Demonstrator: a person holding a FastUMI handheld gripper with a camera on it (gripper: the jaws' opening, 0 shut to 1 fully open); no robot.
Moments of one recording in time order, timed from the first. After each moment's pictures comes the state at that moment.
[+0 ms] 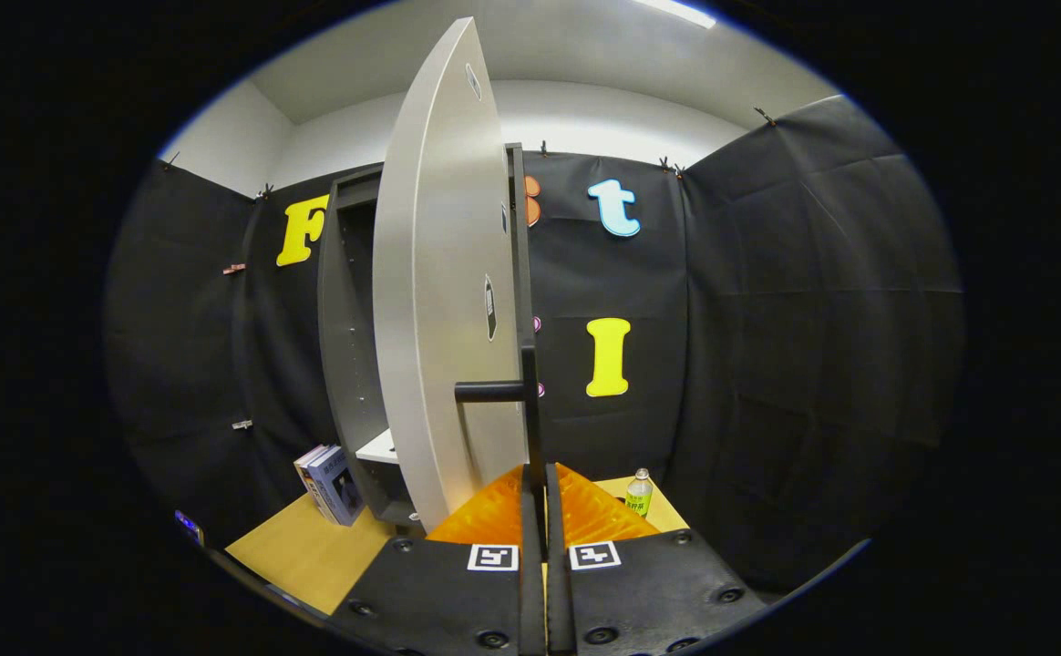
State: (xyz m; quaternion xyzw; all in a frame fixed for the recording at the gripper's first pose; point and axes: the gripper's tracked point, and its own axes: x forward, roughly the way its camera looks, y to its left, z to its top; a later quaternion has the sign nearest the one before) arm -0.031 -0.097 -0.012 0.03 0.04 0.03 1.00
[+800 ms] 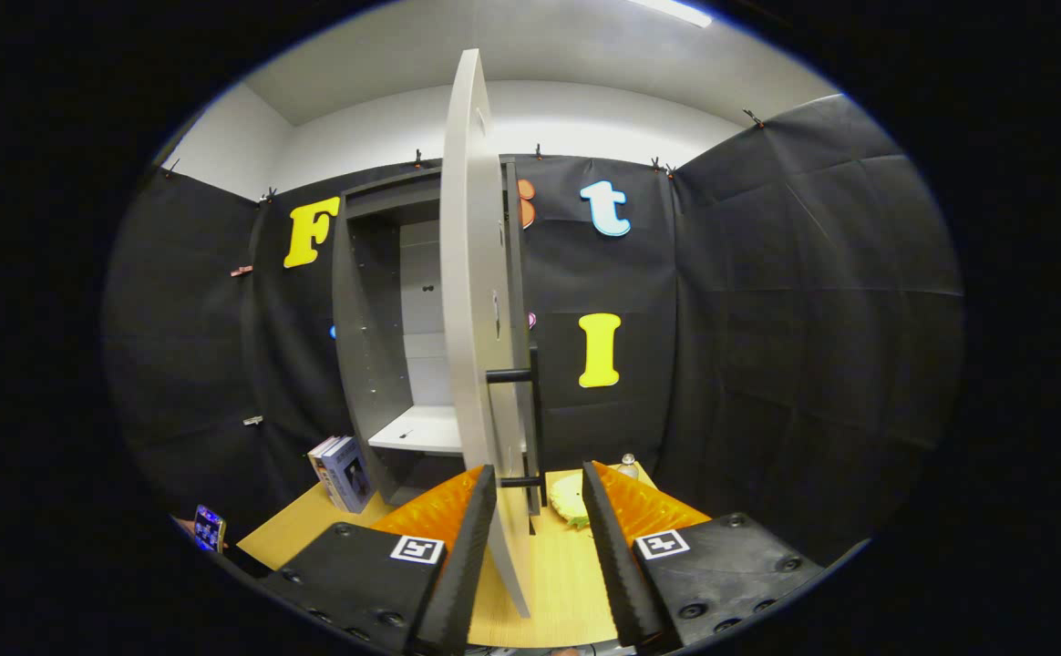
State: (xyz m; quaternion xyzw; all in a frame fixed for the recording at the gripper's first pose) arm -0.105 -0.100 0.000 0.03 0.06 0.04 1.00
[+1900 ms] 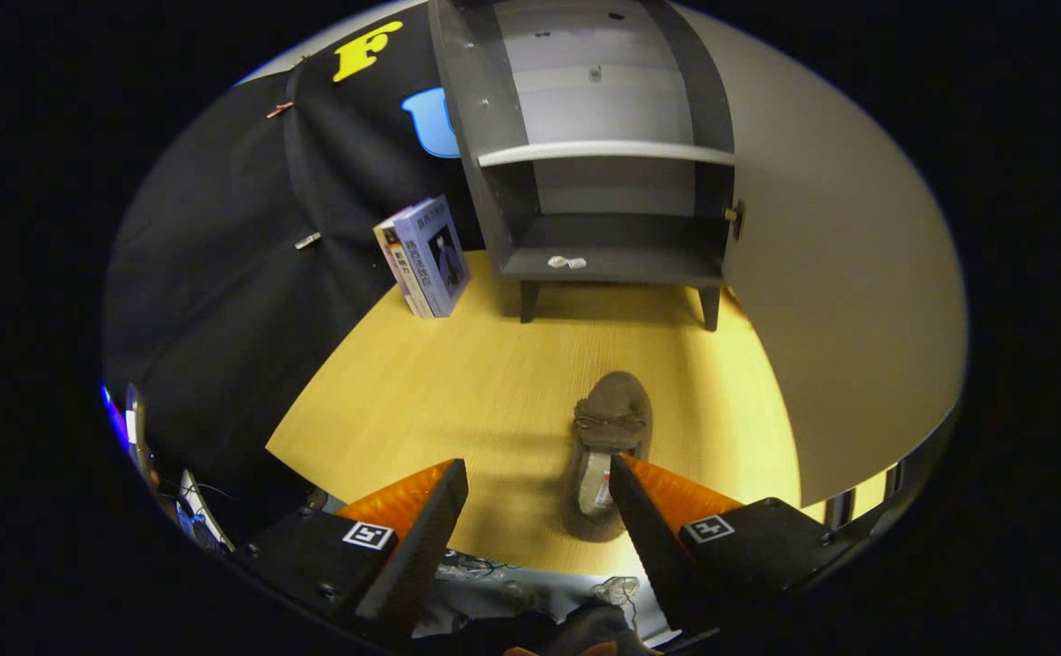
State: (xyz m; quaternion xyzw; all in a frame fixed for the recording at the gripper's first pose) arm -0.085 0.113 -0.358 0.02 0.40 0.14 0.90
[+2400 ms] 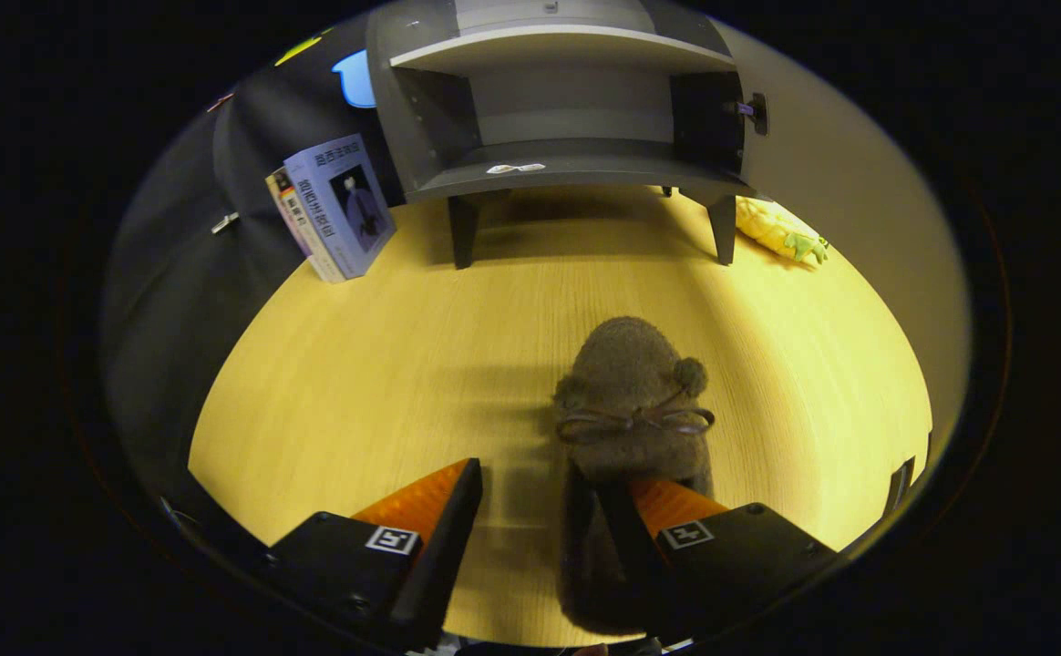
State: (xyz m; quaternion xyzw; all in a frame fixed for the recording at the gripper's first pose) arm -0.008 0.113 -0.500 0.02 0.42 0.05 0.90
